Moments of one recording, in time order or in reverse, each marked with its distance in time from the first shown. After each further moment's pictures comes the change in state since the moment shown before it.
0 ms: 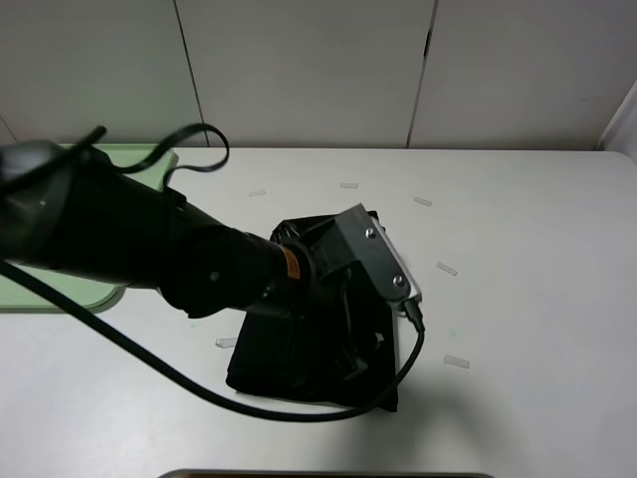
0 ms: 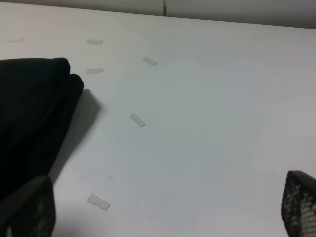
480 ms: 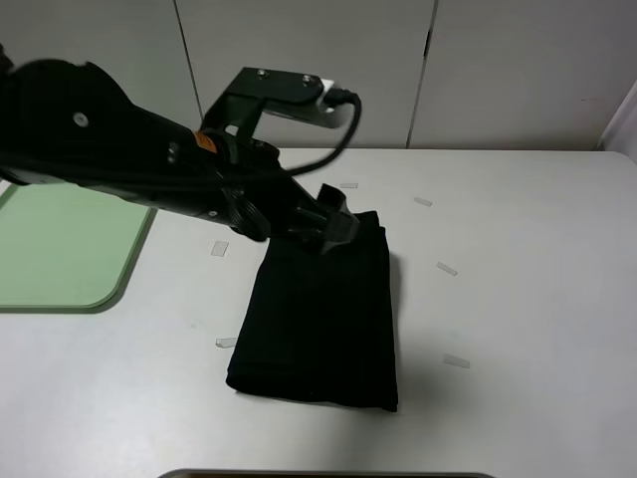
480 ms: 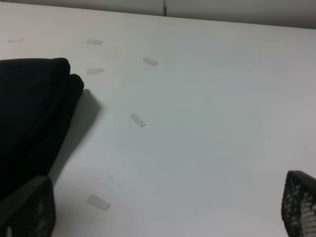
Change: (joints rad) left arm 0.213 -0.302 -0.017 -0.262 0.234 -0.219; right arm 0.000 0.000 0.000 0.000 0.000 0.000
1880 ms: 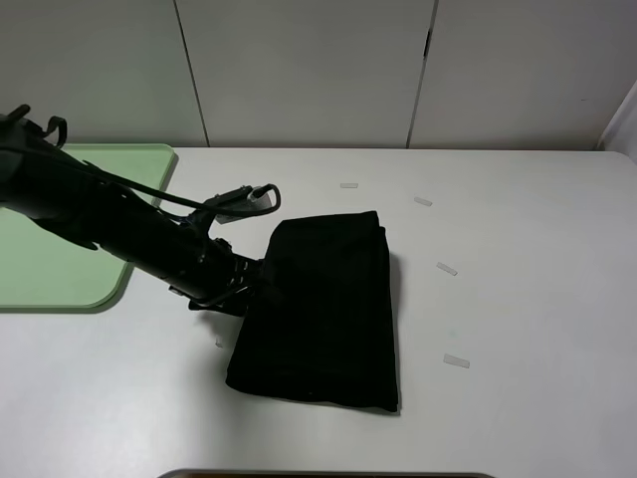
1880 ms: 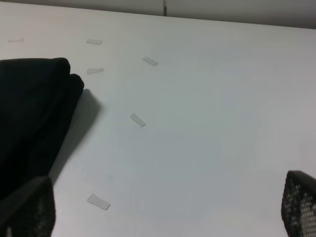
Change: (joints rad) left arm 0.339 0.402 0.072 -0.853 0.331 0.822; right arm 0.000 0.000 0.000 0.000 0.000 0.000
